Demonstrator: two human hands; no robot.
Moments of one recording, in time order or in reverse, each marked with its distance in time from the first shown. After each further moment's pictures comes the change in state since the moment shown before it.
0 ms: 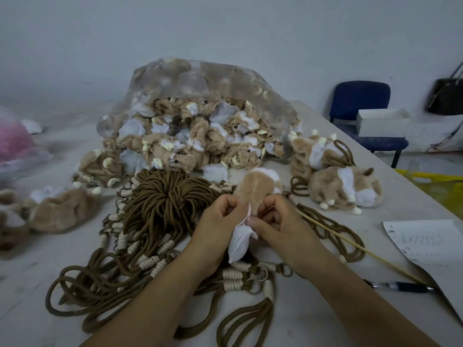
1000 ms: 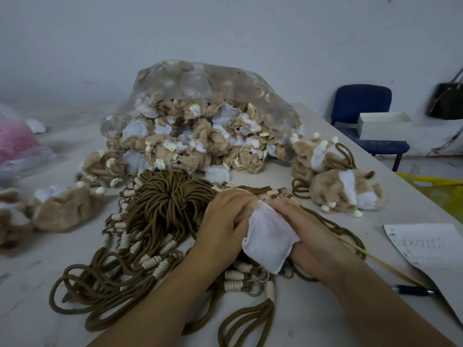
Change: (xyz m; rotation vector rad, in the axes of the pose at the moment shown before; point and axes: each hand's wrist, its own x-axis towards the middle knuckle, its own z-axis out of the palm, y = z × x) left_hand 0.000 -0.007 -0.006 0.739 0.010 0.591; right_hand -0.002 -0.009 -0.010 0.684 -0.067 0.102
